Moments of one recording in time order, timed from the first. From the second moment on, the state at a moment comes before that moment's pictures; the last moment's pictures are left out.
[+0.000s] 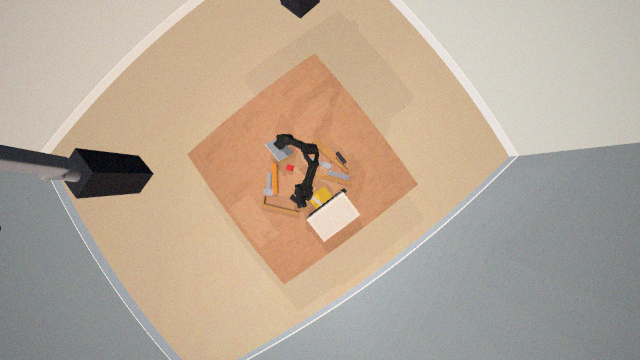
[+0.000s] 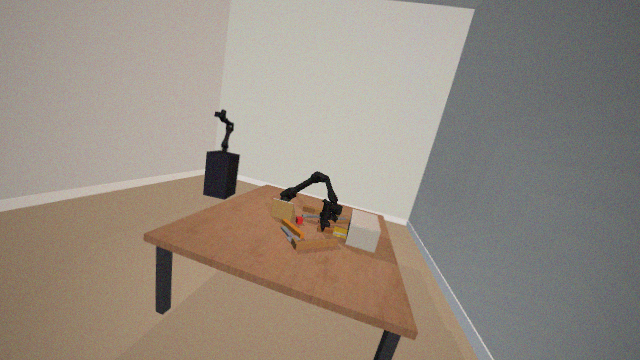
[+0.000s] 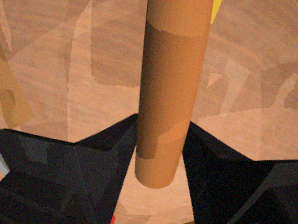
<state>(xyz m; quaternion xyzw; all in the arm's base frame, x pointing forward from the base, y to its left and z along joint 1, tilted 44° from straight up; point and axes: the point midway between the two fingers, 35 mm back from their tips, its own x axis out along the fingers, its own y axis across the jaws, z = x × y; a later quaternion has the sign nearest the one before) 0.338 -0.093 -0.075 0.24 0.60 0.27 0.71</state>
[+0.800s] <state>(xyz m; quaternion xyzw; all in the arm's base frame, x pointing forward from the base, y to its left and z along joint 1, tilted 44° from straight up) 0.310 -0.093 -0.081 0.24 0.60 0.27 0.71</state>
